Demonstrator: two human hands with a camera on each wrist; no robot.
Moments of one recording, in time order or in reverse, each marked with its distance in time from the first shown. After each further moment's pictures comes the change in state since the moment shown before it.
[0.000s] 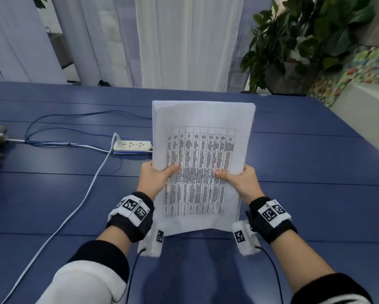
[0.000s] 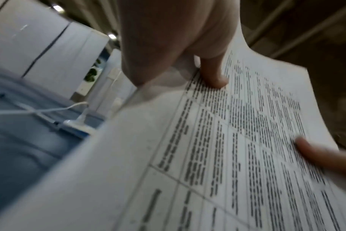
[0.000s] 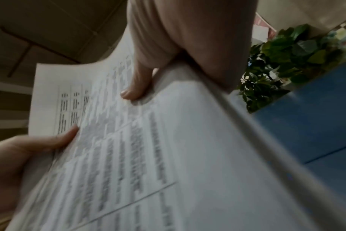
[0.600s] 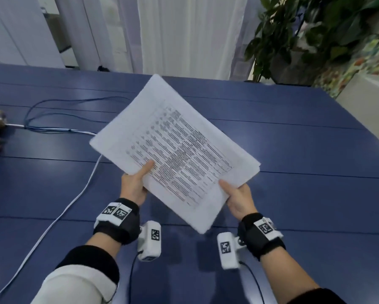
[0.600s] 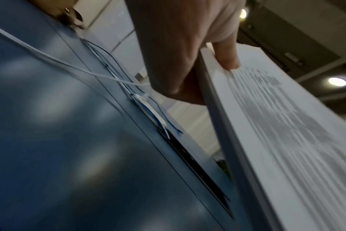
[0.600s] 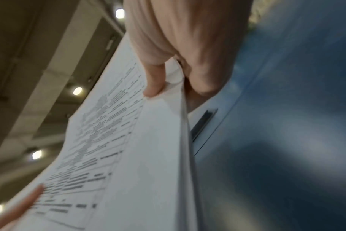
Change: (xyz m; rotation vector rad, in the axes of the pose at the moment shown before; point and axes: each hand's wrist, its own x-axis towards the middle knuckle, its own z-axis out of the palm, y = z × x) left_hand -0.008 -0.042 -0.043 -0.500 0.204 -0.321; right_hand -0.035 0.062 0.018 0.377 0.091 0.154
